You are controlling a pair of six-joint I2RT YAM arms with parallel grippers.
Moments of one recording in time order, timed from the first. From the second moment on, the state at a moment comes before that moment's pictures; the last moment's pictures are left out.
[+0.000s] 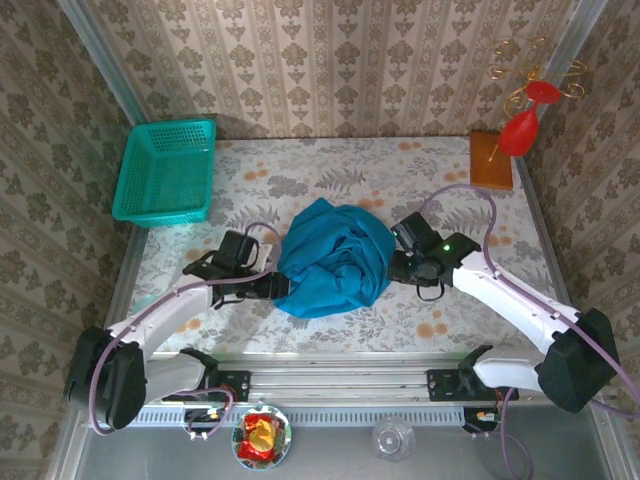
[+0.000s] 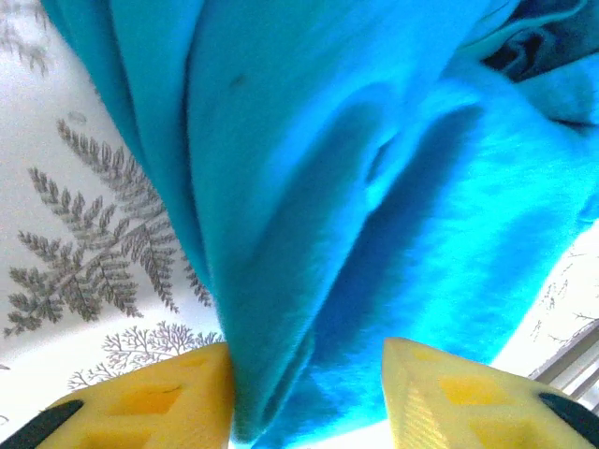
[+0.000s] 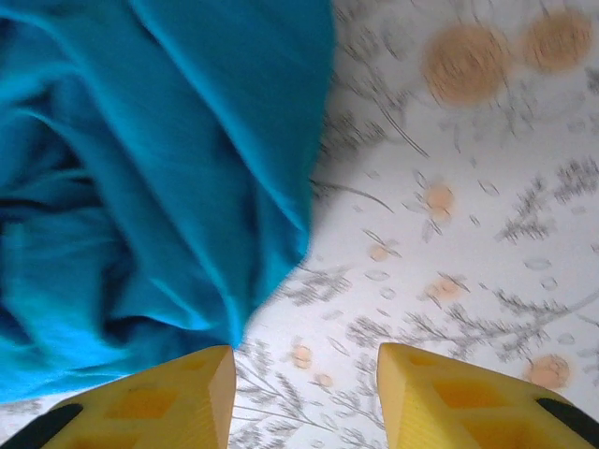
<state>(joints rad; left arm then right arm) -0.49 1.15 0.65 -0.53 0.39 -0.32 0.58 1.25 0.98 -0.88 0.10 0.71</state>
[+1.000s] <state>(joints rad) -0.52 1.70 1.09 -0.55 0.23 -0.12 0.66 1.89 1.37 -0.73 0.10 0.60</state>
